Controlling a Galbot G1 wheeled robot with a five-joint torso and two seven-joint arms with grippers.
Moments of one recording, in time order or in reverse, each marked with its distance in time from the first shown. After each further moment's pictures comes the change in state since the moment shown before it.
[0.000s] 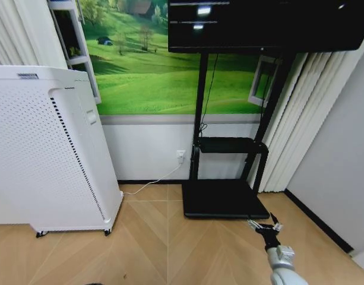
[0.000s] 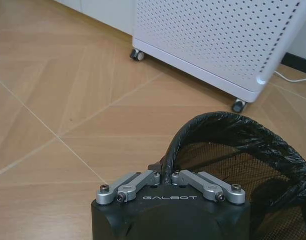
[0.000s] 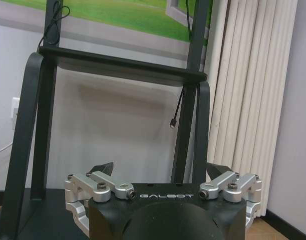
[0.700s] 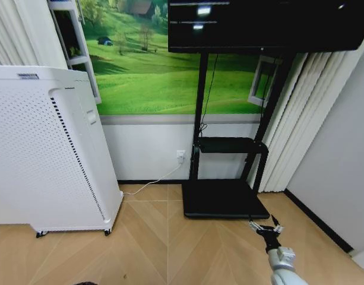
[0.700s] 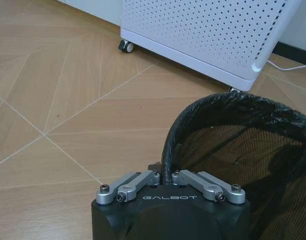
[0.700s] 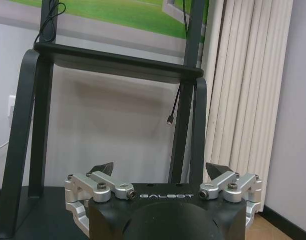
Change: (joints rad) left arm -0.086 0.020 -0.013 0.113 0.043 0.029 0.097; right arm -0.006 -0.004 0.004 -0.017 0.013 0.017 -0.003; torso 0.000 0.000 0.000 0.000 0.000
